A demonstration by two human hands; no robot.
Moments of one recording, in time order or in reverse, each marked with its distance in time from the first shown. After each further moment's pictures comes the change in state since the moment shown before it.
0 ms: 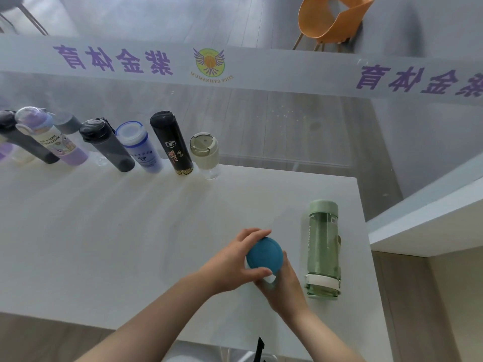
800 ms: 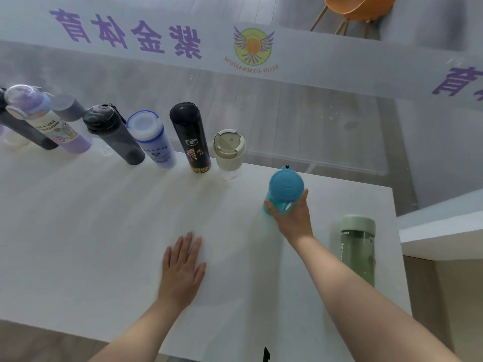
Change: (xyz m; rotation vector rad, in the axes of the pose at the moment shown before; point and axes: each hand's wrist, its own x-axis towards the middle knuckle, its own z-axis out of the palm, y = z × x) left_hand -0.045 -0.210 -0.023 0.539 0.292 -0.448; right_hand 0.184 -0.054 0.029 0.050 0.140 0.085
